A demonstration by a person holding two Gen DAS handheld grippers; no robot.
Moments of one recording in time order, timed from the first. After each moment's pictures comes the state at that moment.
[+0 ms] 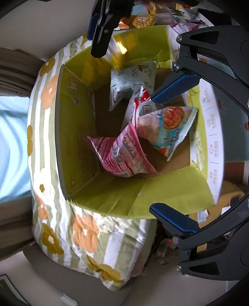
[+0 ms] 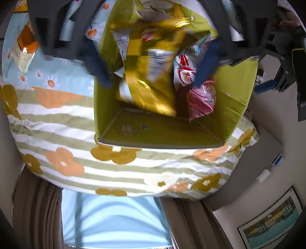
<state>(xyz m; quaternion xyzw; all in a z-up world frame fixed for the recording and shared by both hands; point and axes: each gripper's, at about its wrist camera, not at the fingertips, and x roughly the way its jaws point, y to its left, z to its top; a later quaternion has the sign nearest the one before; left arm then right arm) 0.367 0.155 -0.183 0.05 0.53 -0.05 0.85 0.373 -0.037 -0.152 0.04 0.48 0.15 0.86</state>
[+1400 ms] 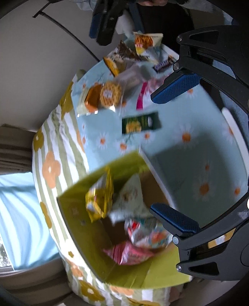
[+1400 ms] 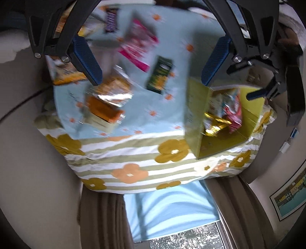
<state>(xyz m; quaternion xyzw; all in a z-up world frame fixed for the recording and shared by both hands) 0.249 -0.029 -0.154 0.10 0.49 -0.26 0.83 0.173 -0.226 -0.103 0.10 0.47 0.00 0.88</state>
